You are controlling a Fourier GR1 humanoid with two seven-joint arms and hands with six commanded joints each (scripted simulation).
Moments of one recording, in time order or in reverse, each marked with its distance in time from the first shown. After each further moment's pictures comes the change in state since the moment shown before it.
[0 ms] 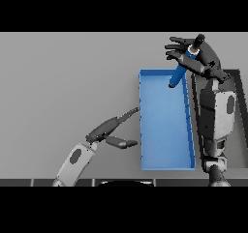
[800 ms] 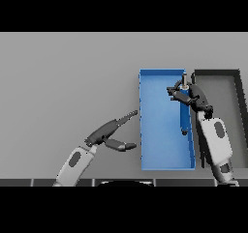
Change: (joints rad) left arm 0.042 0.004 -0.013 -0.022 -0.004 0.005 0.003; right arm 0.388 -0.124 0.353 -0.012 0.111 -0.342 0.087
